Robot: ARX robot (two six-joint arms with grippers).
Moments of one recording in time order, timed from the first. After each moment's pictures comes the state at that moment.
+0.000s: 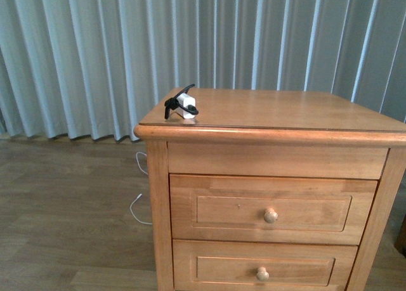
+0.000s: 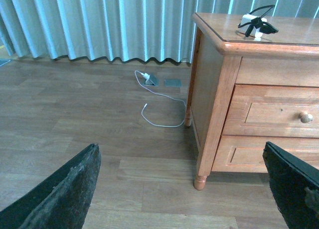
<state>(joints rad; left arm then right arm) 0.00 0.00 0.01 0.00 0.00 0.00 0.25 0.76 0.18 0.33 0.21 -0.03</state>
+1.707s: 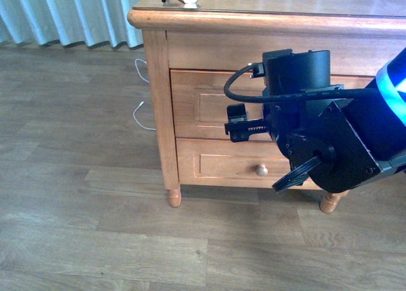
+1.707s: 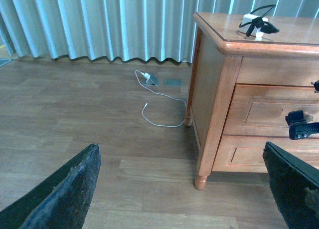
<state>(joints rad) 0.00 0.00 0.01 0.00 0.00 0.00 0.38 2.35 1.20 0.75 0.39 -0.01</state>
